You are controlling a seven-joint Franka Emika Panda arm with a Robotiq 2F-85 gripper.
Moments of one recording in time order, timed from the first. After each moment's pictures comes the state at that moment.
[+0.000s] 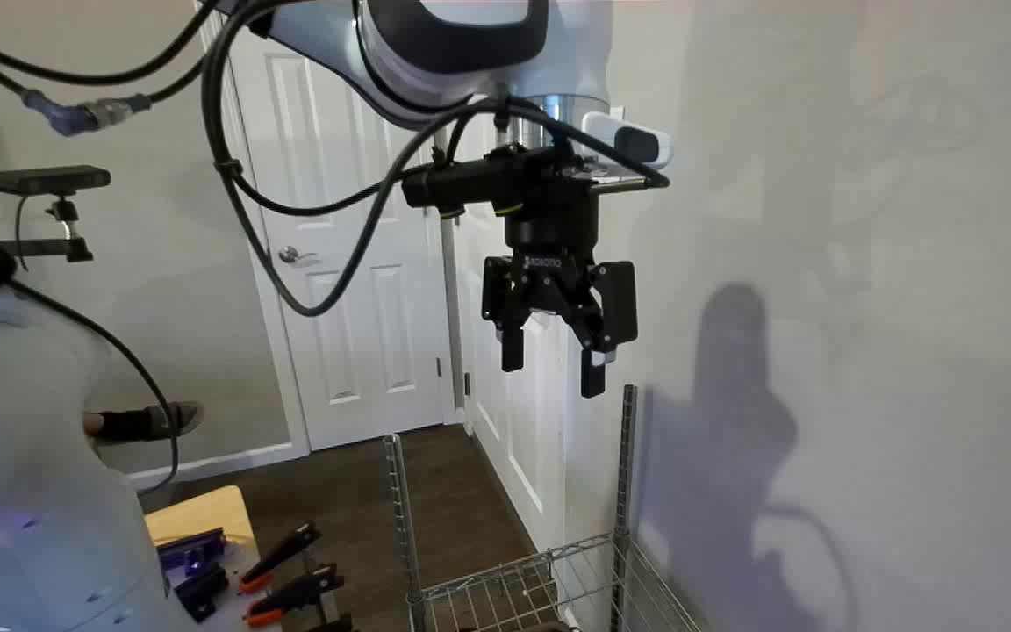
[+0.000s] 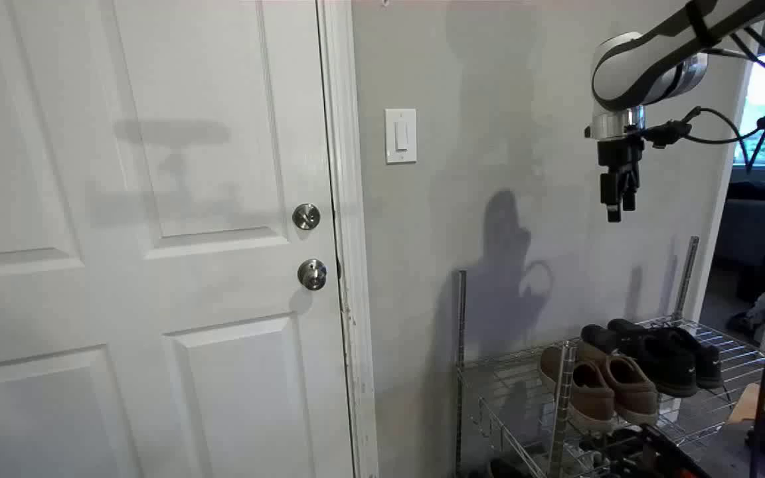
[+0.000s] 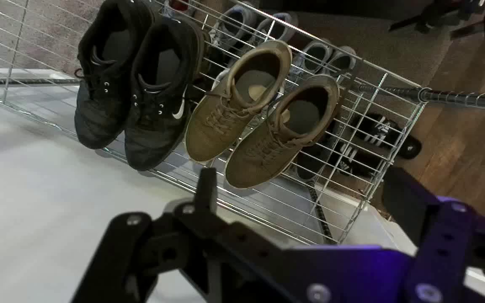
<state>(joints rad) -0.16 -0.39 -0.26 -2.37 -0.28 1.93 -0.37</state>
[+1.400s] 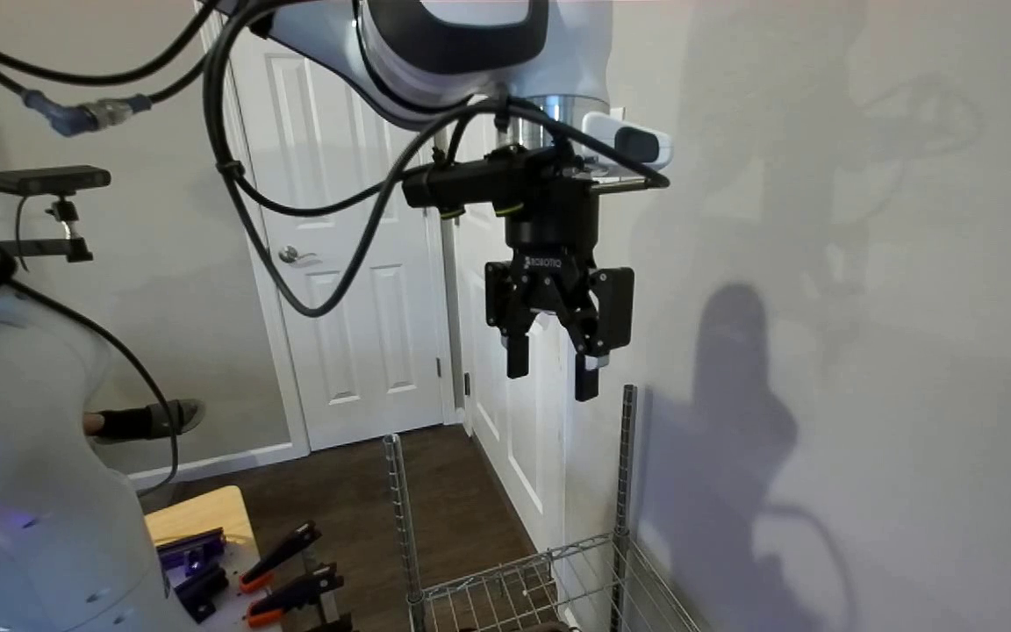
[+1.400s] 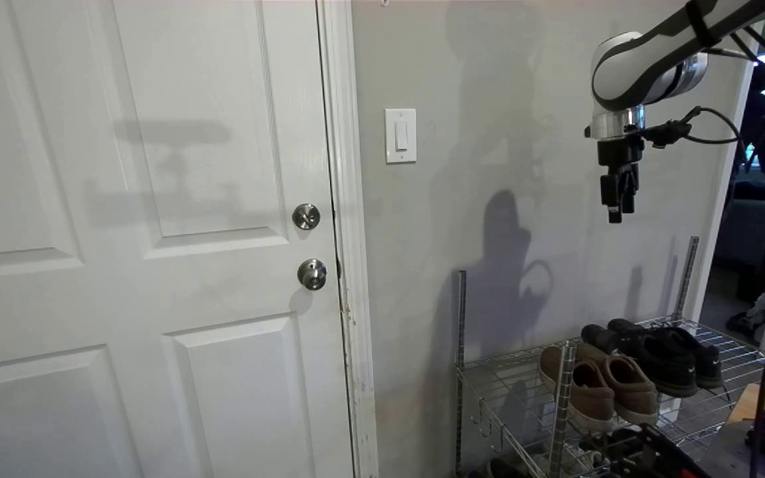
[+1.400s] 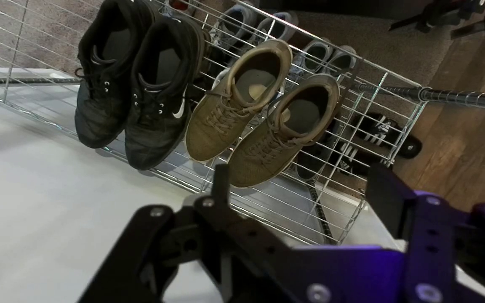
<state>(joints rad) -0.16 -0.39 -0.26 -2.37 -0.28 1.93 -0.37</state>
